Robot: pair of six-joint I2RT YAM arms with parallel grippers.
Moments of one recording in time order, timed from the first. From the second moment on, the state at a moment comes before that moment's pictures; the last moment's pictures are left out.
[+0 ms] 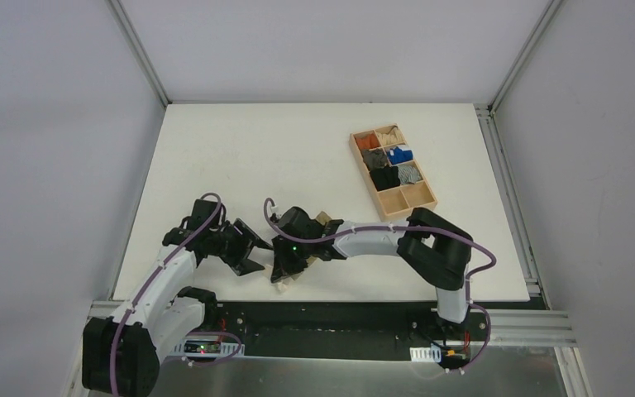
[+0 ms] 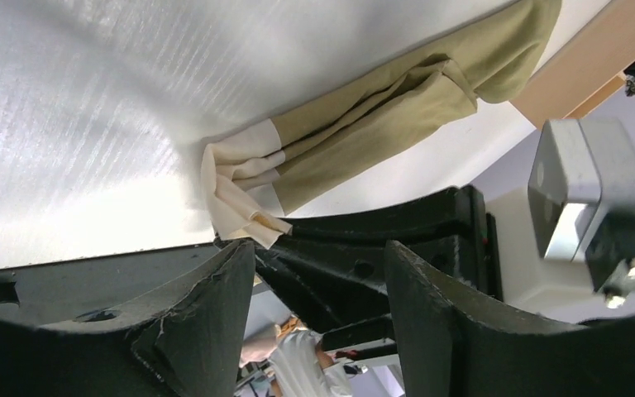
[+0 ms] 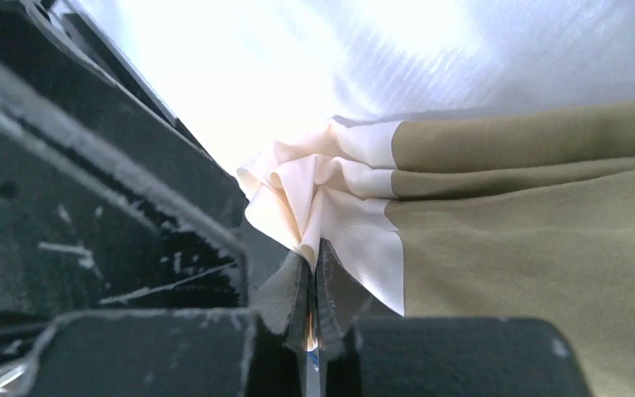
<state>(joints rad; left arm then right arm) -0.17 0.91 0.47 -0.68 0.52 -1.16 1.17 1.92 1.14 -0.11 -0.34 0.83</state>
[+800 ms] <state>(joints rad) -0.17 0.89 0.41 -0.72 0.53 -1.13 1.07 2.02 1.10 0.04 -0.62 1.03</state>
